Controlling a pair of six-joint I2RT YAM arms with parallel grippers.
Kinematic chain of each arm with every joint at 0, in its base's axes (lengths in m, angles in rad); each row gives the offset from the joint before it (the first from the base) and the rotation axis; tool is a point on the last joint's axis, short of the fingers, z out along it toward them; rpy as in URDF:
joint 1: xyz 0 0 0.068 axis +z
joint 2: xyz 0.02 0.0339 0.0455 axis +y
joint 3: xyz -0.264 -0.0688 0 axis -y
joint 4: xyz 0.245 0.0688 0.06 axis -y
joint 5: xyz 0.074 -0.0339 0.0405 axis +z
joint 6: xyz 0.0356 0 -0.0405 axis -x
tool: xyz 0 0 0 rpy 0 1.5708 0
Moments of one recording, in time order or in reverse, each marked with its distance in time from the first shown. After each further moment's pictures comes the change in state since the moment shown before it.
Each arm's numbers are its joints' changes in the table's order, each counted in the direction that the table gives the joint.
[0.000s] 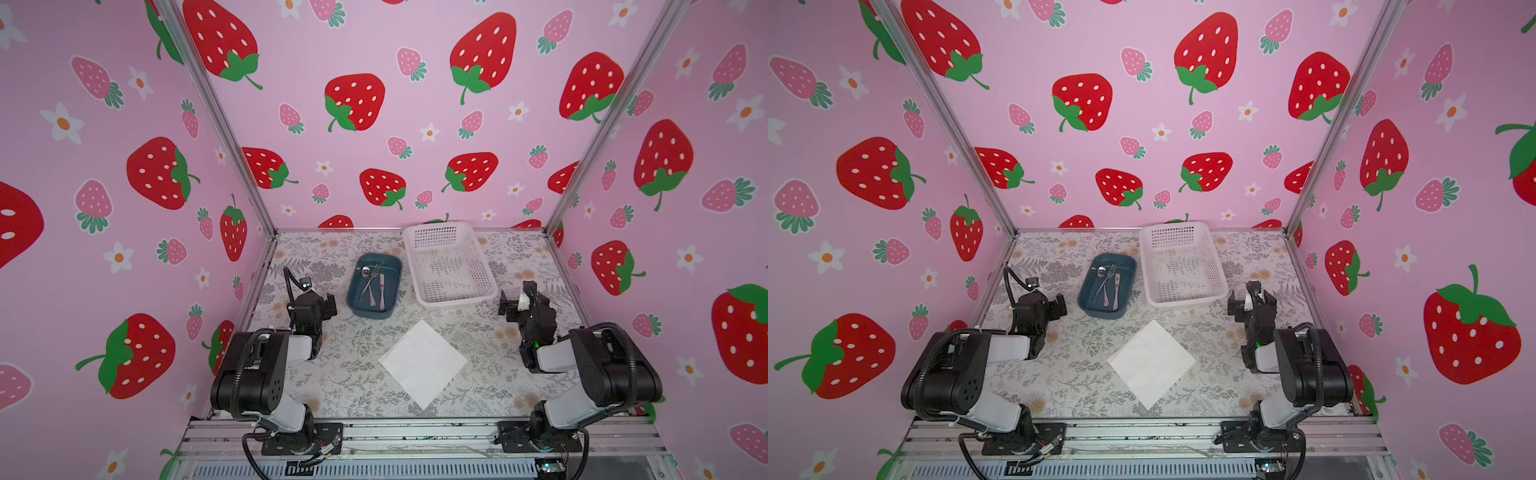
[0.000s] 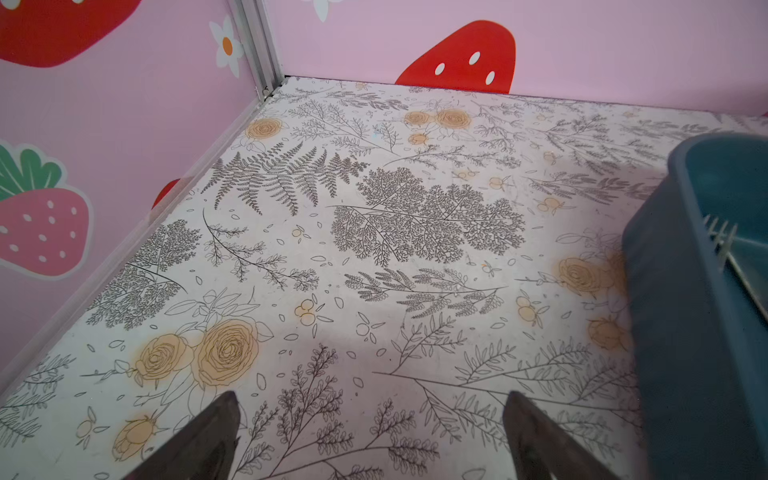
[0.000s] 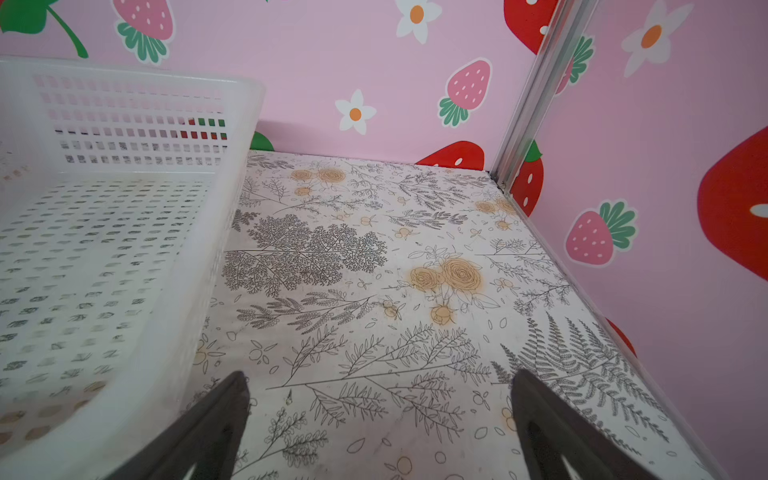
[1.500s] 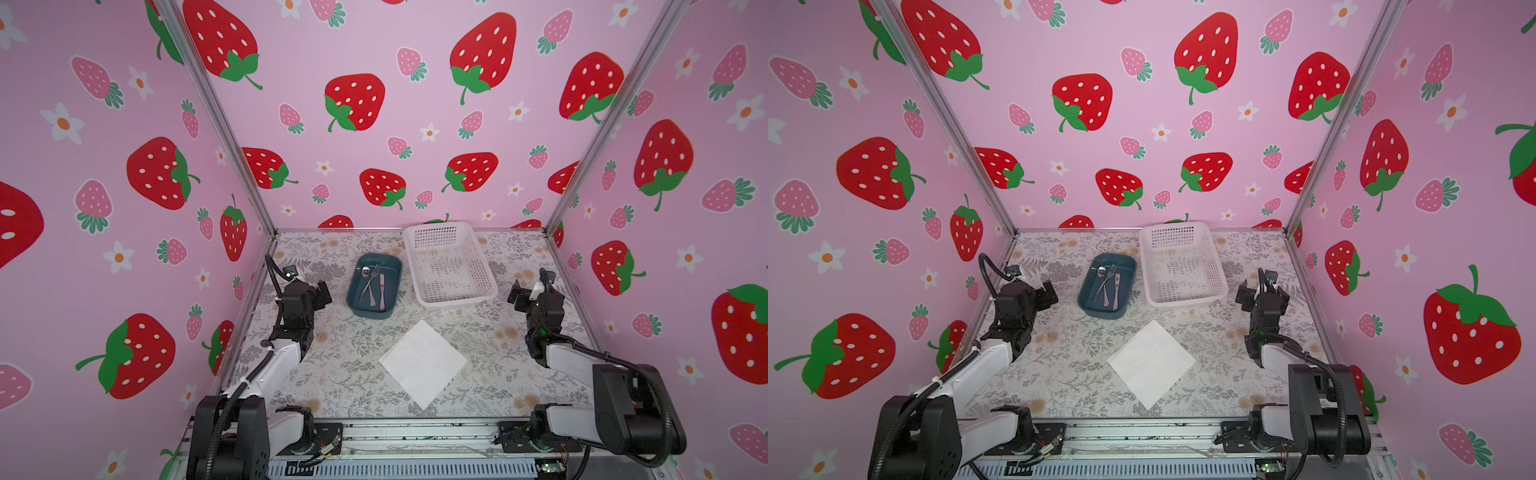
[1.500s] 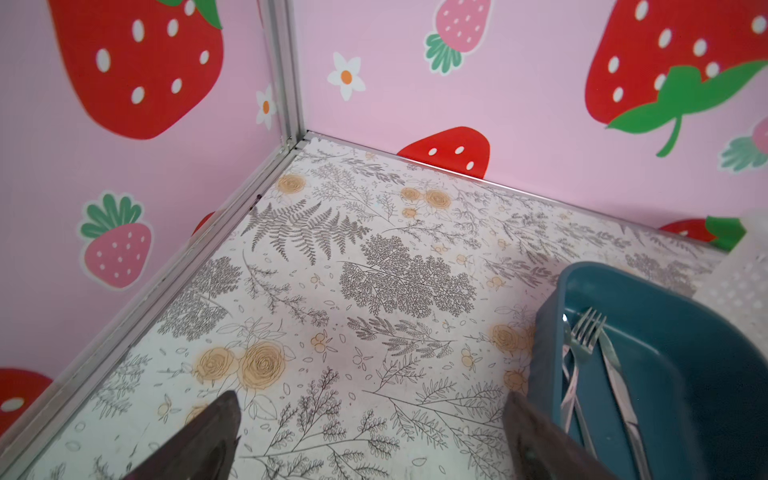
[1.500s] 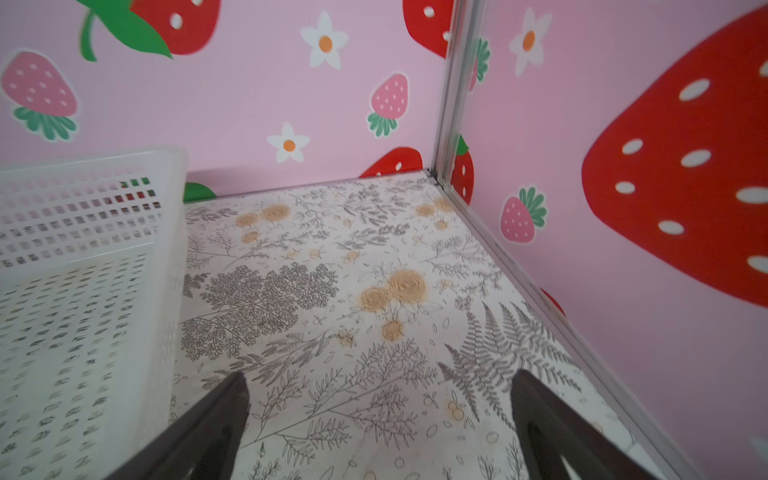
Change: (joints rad) left arm 0.002 -0.399 0.157 -0.537 0.022 0.197; right arm -0.001 -0.278 0.161 -0.528 -0.203 -0.209
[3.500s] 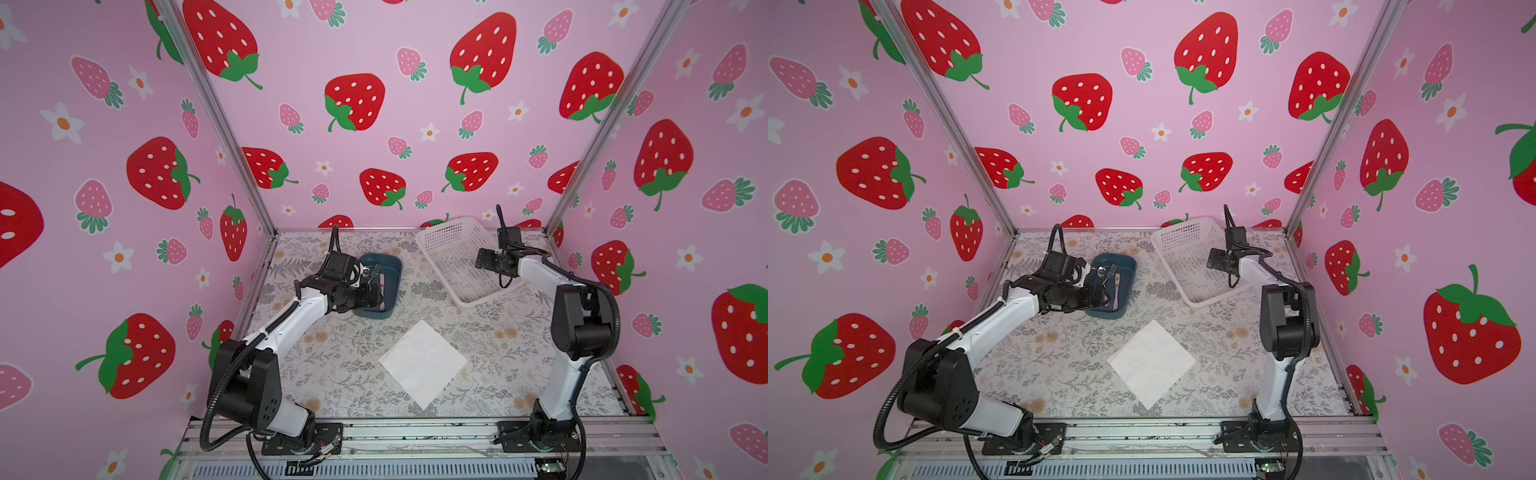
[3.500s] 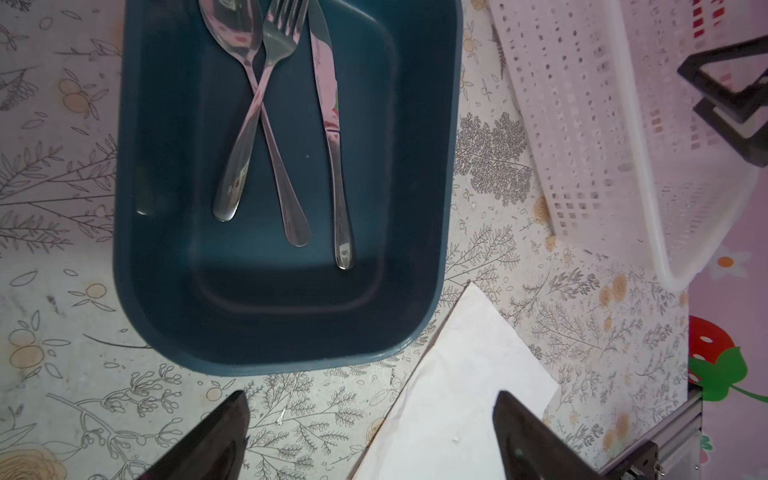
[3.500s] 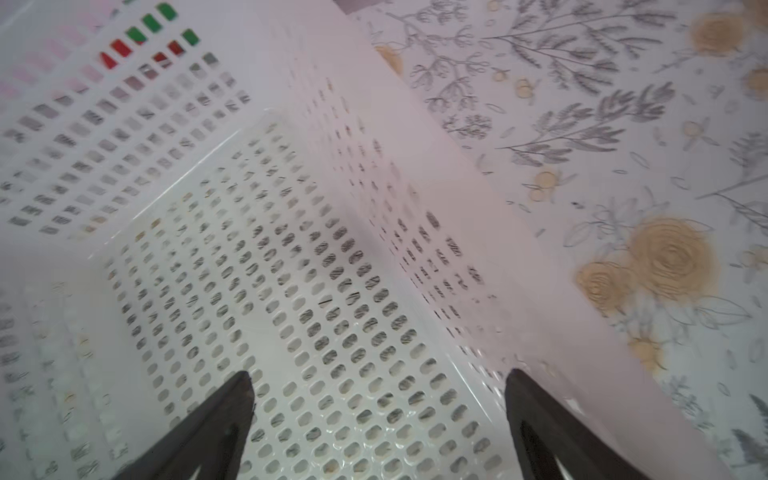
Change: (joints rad) left arm -0.281 0.353 0.544 -0.774 -0.570 0.097; right arm 0.074 0.644 0.998 -0.969 0.231 -0.242
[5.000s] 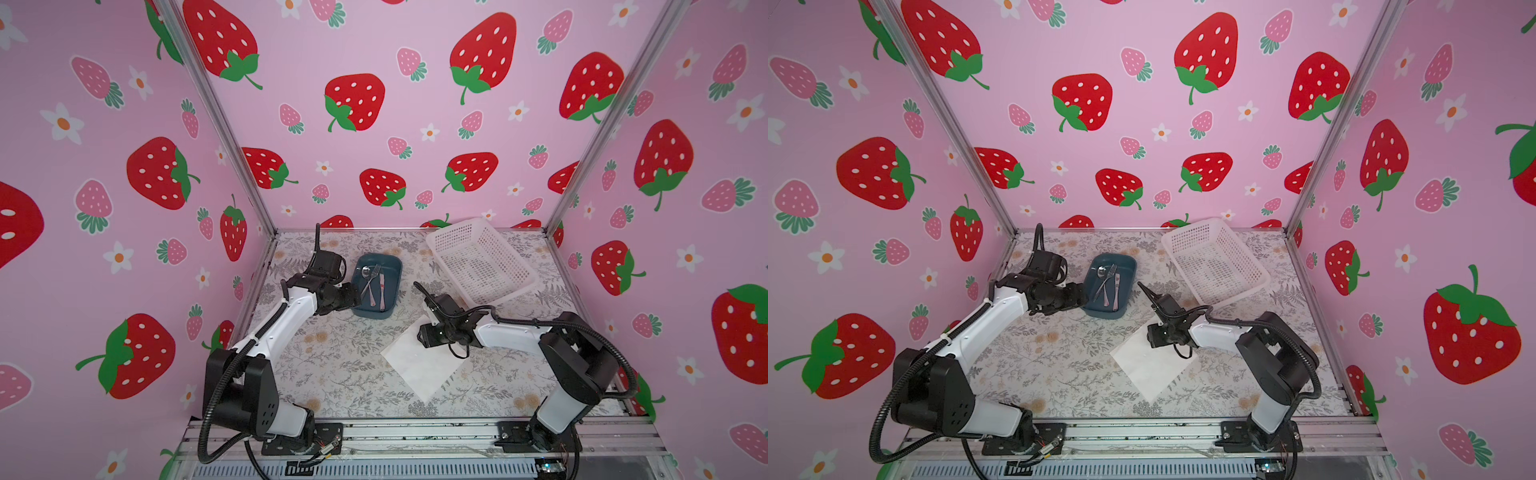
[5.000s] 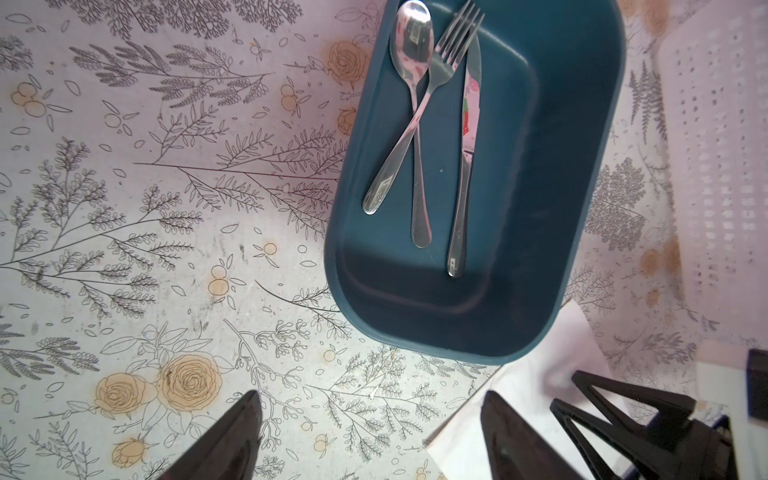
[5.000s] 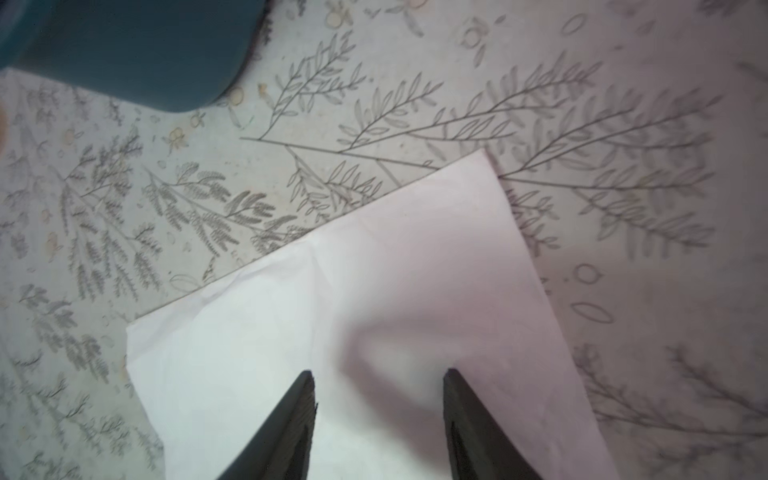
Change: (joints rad) left arm 0.092 -0.066 0.000 -0.124 0.175 0.046; right arm 0.664 -0.237 -0.545 0.194 0.141 -0.153
